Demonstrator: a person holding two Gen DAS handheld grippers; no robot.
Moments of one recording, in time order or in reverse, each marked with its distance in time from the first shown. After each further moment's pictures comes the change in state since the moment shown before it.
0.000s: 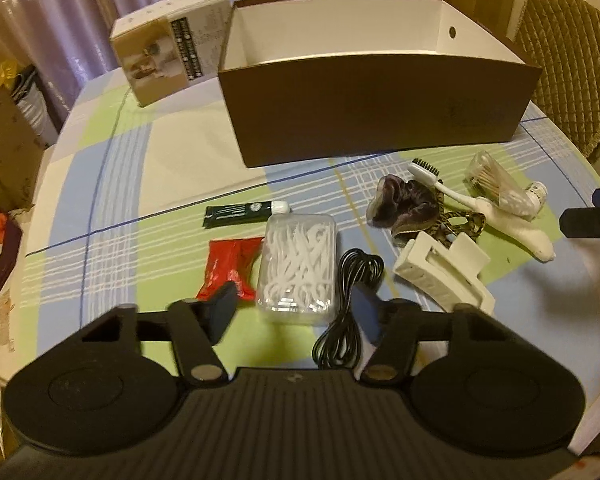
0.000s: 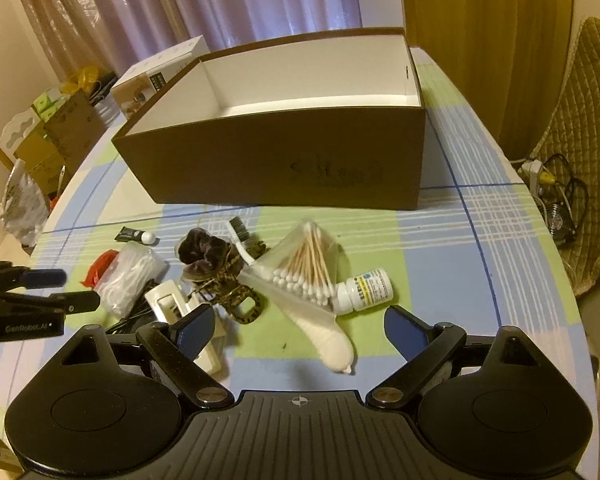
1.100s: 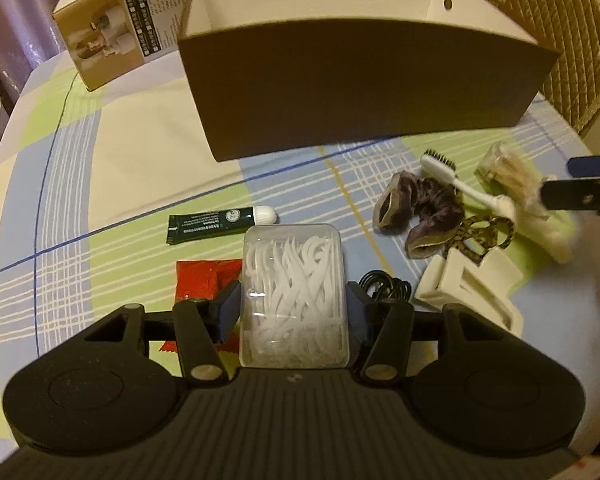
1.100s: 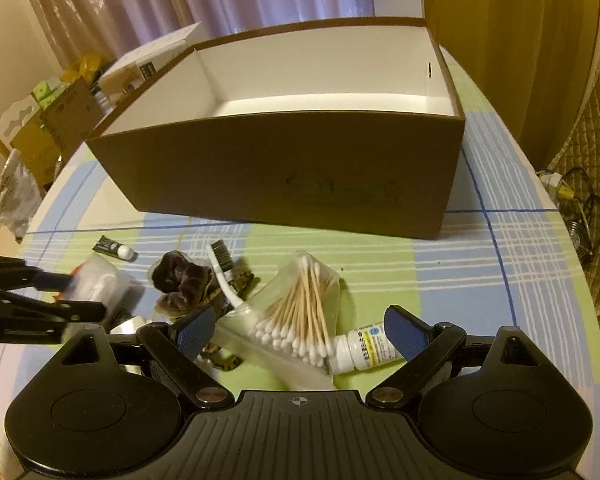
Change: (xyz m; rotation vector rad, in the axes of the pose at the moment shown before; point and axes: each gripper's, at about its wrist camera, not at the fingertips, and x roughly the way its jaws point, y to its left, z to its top) left arm 0.051 0.017 0.026 0.031 0.073 -0.106; right arm 0.054 -0.009 0.030 -0.020 0.037 0.011
